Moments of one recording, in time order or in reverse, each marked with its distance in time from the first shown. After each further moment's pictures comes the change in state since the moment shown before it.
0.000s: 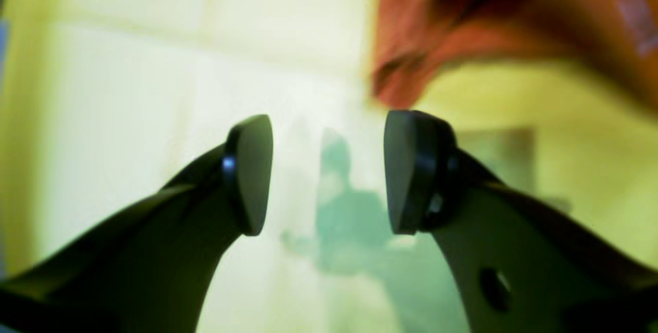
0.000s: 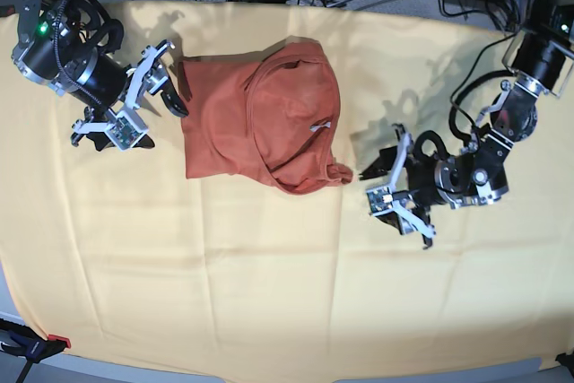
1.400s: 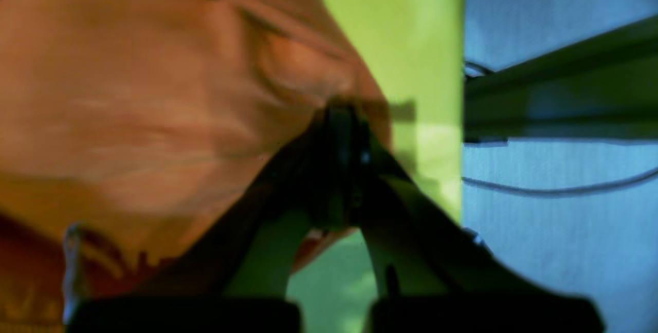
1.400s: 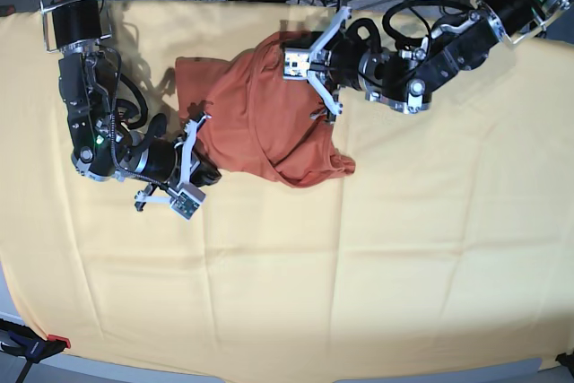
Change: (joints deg) left arm 12.1 3.9 18.6 17.9 -19.8 0.8 15.3; right arm 26.2 2.3 -23.5 -34.7 -6.6 -0.1 10.9
